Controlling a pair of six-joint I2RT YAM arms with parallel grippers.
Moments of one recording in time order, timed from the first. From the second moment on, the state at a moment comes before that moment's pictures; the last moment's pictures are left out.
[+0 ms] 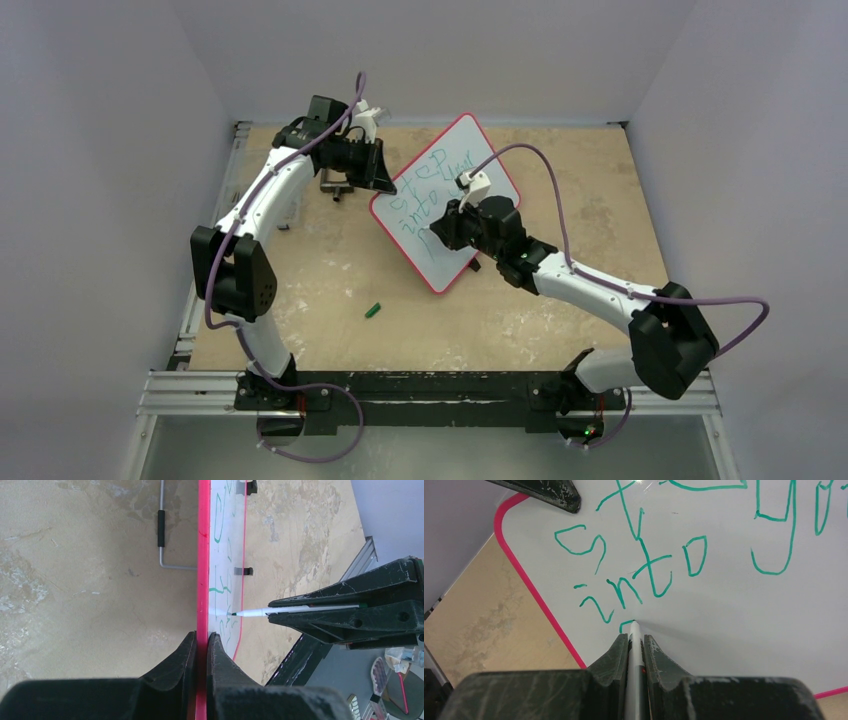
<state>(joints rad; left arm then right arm) -0.27 1.81 1.71 -0.82 0.67 -0.05 0.70 1.37 0.82 0.22 -0.01 0.33</state>
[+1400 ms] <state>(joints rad) -0.27 1.81 1.71 -0.82 0.67 -0.06 0.70 1.28 0.76 0.16 -0.09 0.34</state>
